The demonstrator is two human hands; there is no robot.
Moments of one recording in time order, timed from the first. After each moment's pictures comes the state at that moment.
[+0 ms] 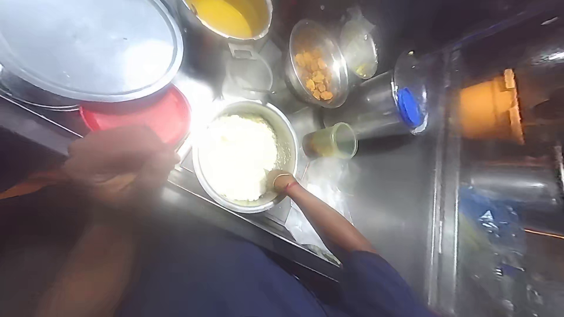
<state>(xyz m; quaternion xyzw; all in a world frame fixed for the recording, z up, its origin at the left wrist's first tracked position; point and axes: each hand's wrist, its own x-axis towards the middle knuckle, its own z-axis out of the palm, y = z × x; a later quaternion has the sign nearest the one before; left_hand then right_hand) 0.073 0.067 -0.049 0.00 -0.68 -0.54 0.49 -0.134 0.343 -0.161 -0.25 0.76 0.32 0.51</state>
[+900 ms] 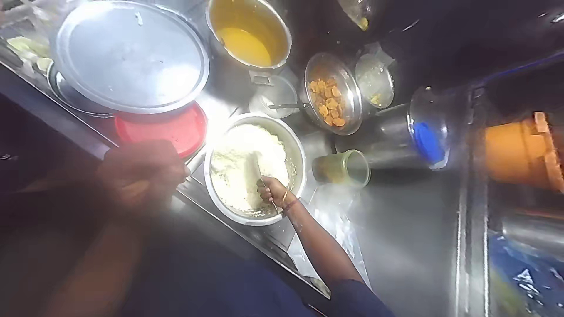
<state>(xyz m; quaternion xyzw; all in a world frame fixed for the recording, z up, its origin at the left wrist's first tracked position) 0.075 0.064 -0.044 -0.01 -0.66 -0.57 0.49 -0.148 0.333 -0.198 0.15 0.58 -0.43 0.68</state>
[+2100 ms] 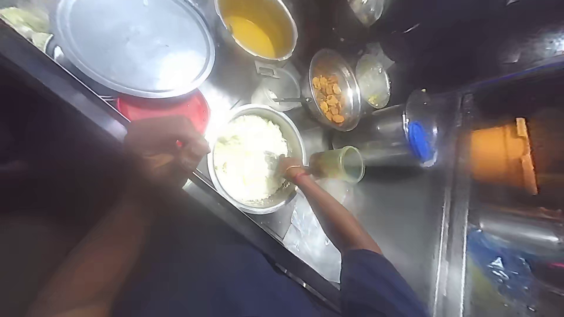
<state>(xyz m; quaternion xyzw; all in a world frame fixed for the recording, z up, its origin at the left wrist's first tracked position) 0.069 0.068 -0.039 -0.02 -0.67 -0.53 0.51 -0.193 0.309 -0.166 -0.26 0.85 0.29 0.36</state>
